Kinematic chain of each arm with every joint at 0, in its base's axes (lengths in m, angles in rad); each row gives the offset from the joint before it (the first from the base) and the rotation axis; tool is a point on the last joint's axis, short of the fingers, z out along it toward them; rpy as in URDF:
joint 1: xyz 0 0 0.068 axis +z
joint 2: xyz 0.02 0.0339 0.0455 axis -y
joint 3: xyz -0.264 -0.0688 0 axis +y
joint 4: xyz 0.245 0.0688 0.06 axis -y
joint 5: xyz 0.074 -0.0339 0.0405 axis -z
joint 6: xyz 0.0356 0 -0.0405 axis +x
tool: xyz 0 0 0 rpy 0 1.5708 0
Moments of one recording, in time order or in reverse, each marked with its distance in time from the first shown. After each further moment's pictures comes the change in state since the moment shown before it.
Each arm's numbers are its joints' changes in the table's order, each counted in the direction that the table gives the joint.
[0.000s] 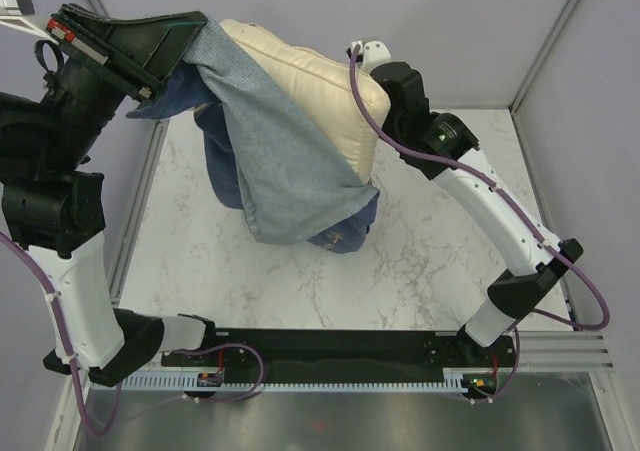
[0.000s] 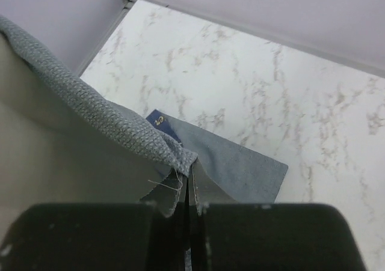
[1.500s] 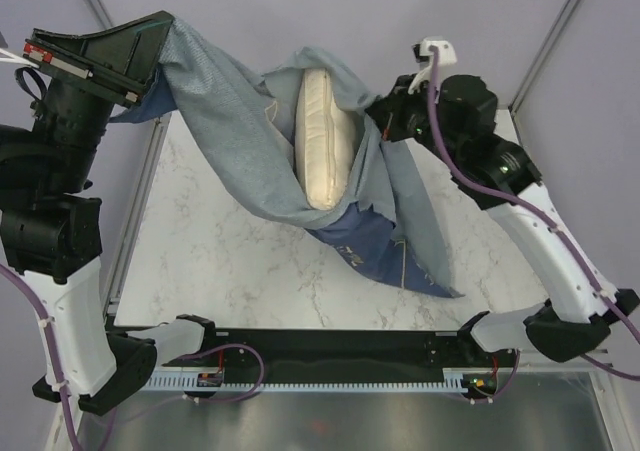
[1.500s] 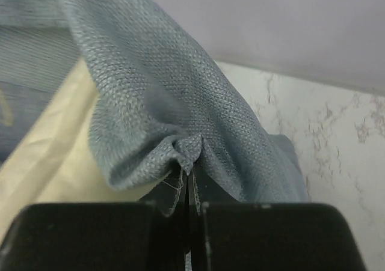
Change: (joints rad) left arm -0.001 0.142 0.208 0.076 -0.255 0.027; right arm -0.080 0.294 0.190 0.117 -0.085 0.074
